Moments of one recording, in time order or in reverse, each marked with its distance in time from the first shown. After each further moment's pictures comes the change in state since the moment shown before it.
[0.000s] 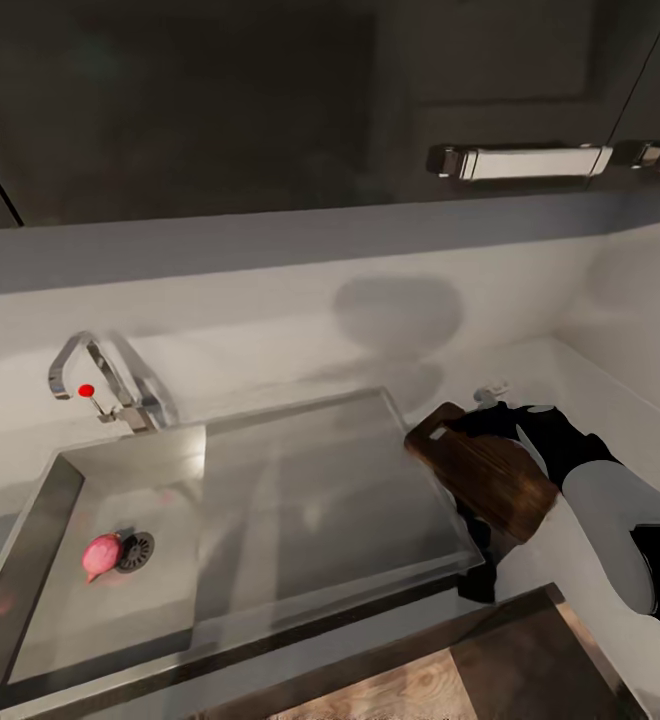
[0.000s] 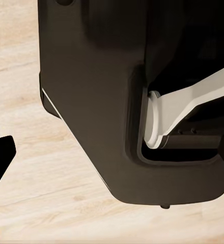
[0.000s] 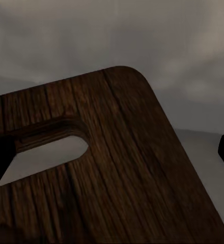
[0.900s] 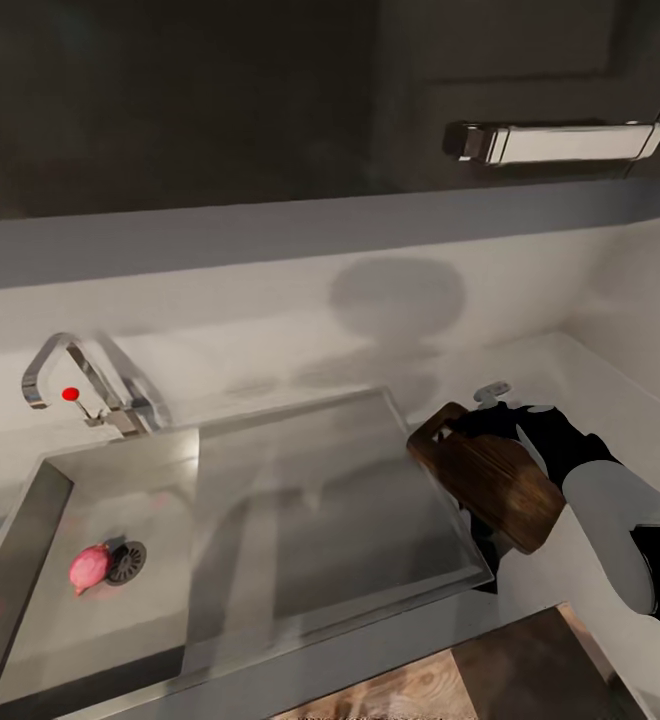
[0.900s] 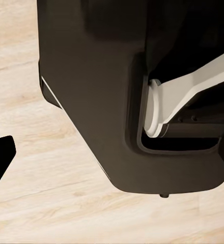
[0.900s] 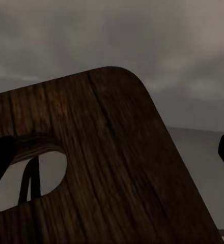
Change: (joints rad) left arm 0.000 -0.001 0.000 0.000 0.000 0.002 0.001; right arm 0.000 0.000 0.000 0.000 0.000 0.000 -0.001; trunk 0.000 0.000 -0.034
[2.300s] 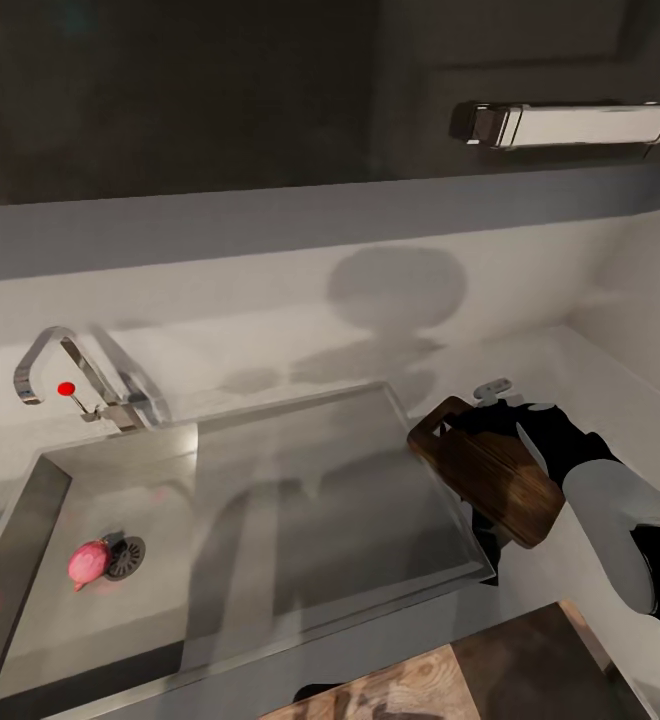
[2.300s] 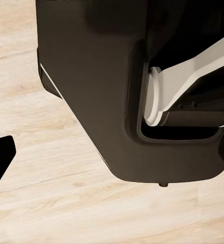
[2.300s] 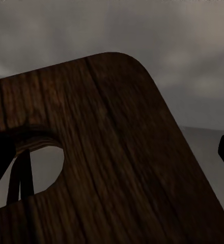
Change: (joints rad) left arm 0.000 -0.001 0.000 0.012 0.000 -0.002 -0.001; right arm -0.001 0.000 -0.001 -0.012 -0.008 0.000 -0.001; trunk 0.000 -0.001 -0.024
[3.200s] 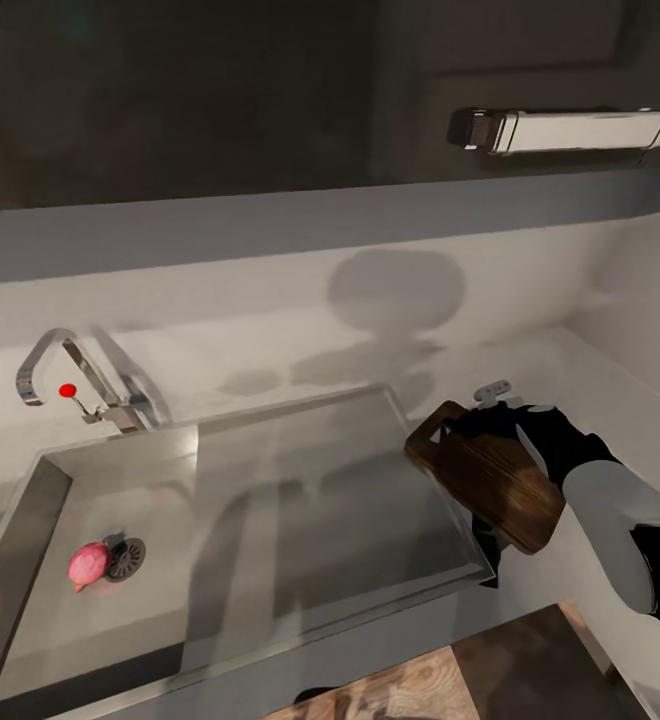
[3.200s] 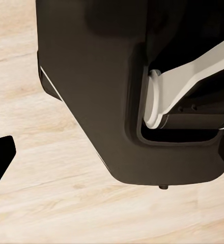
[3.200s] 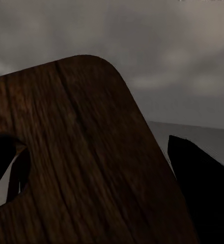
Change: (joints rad) left arm 0.000 0.000 0.000 0.000 0.000 0.000 0.000; right arm 0.000 0.000 -0.001 0.013 0.008 -0.002 0.000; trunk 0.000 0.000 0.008
